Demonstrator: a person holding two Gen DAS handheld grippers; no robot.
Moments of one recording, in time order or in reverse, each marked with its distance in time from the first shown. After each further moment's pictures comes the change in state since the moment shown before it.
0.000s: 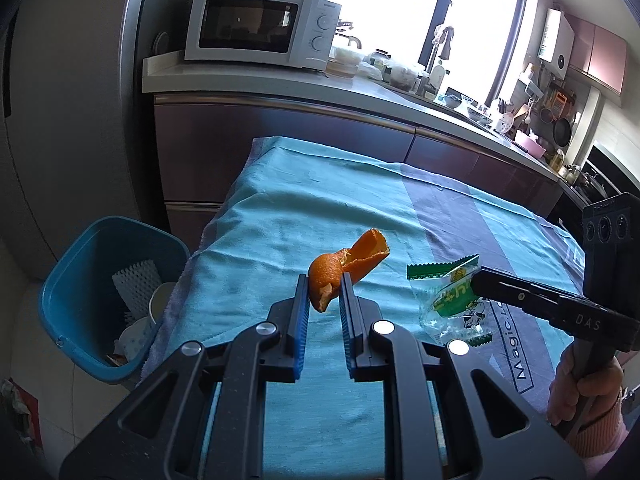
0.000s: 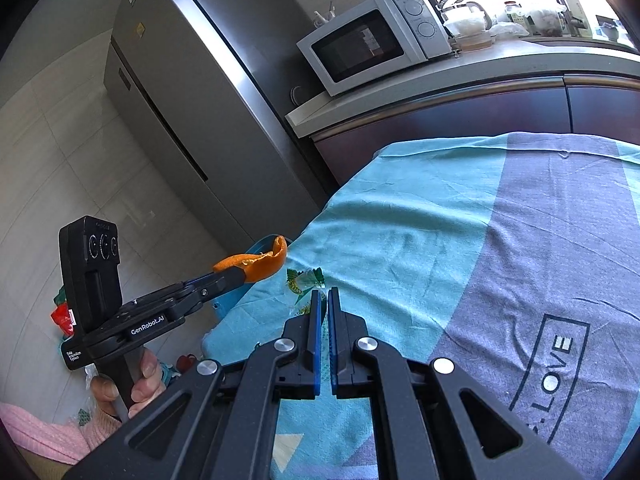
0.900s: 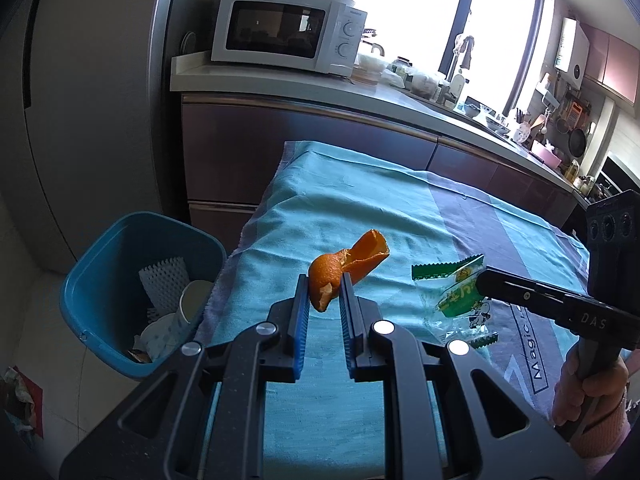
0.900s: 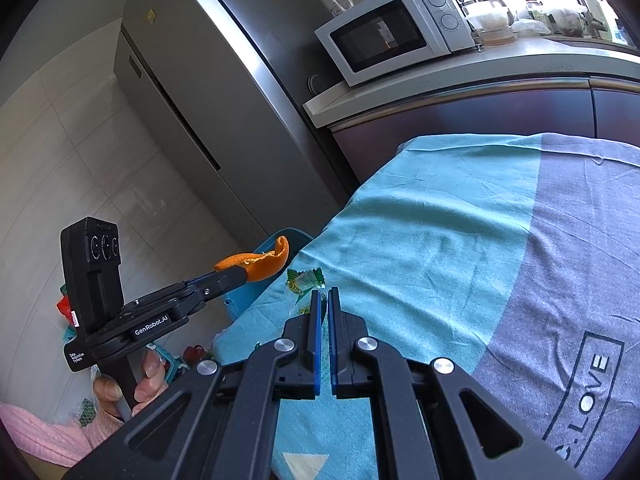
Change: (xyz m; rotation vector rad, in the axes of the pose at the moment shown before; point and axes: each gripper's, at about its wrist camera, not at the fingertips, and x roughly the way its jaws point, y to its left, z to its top) left arm -0.016 0.027 -0.004 -0.039 -0.018 0.060; right arm 0.022 0.016 0.006 -0.028 0.033 0.043
